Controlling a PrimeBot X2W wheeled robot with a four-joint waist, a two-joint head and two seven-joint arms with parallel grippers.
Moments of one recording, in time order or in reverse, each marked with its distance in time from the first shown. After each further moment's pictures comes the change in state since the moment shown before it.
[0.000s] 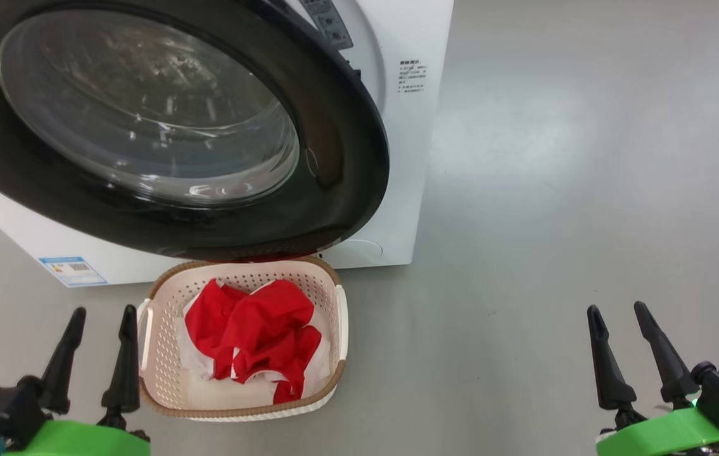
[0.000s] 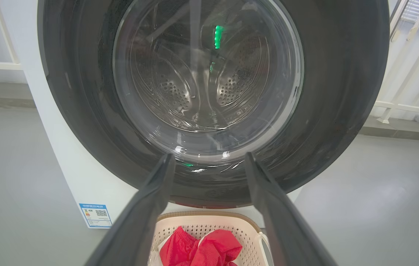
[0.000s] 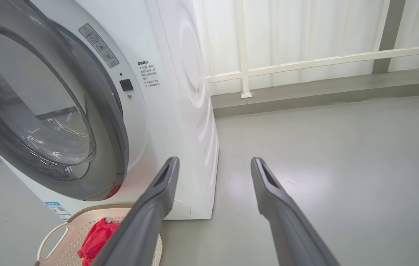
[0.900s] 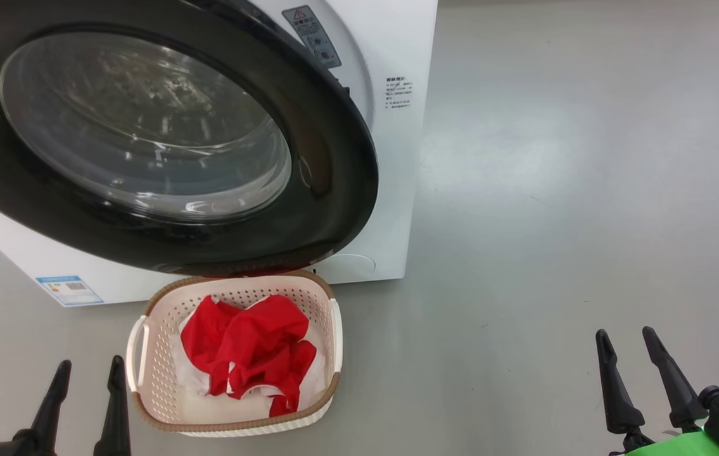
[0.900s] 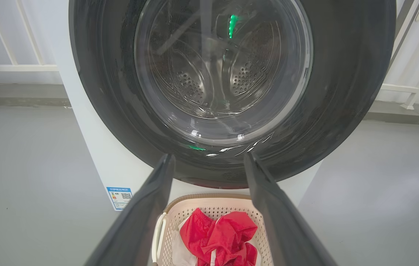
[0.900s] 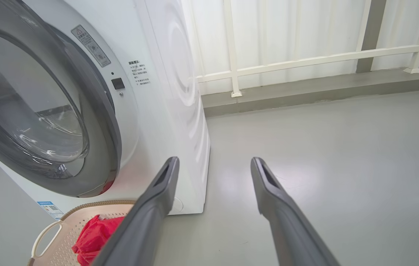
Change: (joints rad) left arm 0.158 -0.069 0.112 -0.061 0.130 0.000 0.000; right arm 0.074 0.001 -0.017 -0.021 -0.003 0.000 0.000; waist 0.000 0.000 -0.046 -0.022
